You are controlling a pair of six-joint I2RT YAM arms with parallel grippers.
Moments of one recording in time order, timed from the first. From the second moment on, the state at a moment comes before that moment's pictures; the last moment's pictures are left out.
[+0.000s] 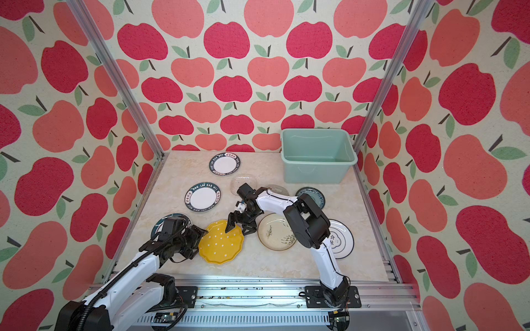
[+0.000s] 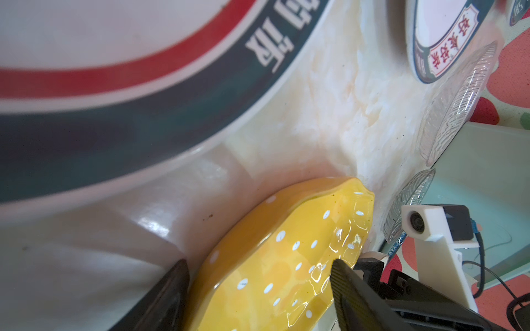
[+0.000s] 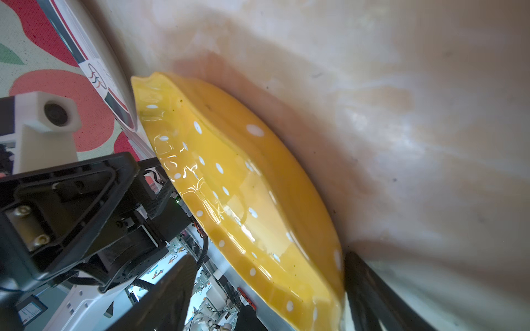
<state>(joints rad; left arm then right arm) -0.21 0.89 0.32 -0.41 0.30 -1.26 0.87 2.14 1.52 -0.71 -0.77 0.64</state>
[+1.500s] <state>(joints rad) -0.16 0.80 0.62 -0.64 0.35 -1.08 0.88 1.99 1.46 -0.67 -0.68 0.63</state>
